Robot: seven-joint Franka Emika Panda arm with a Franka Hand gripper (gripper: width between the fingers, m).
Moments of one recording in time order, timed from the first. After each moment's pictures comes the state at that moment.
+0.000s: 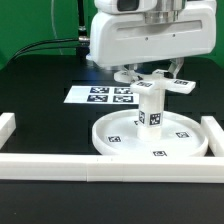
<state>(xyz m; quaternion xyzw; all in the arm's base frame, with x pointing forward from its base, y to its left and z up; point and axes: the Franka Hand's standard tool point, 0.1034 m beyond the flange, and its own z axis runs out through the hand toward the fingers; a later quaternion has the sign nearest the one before) 0.554 0.041 0.098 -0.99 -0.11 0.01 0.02</state>
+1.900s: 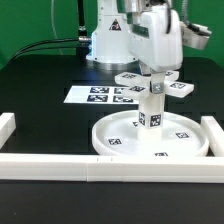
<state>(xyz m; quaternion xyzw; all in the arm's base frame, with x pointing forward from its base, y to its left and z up) 0.560 0.038 0.096 -0.70 0.71 0.01 0.08</state>
